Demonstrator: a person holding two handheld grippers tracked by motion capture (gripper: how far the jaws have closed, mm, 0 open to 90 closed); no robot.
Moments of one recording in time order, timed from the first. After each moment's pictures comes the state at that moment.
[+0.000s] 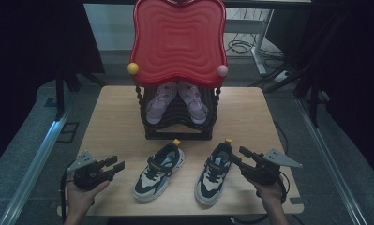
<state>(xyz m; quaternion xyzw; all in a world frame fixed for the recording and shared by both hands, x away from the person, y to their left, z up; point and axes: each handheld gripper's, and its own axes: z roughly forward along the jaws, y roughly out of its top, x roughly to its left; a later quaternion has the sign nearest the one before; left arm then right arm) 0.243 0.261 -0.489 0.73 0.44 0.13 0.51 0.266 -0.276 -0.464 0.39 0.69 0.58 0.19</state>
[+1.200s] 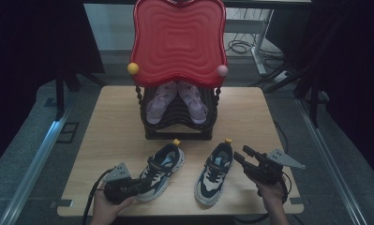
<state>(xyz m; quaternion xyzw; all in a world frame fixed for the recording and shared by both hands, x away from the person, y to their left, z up) 0.221 0.174 -0.497 0.80 0.35 0.04 0.48 0.267 -0.282 -0.467 0.41 0.68 0.58 0.20</state>
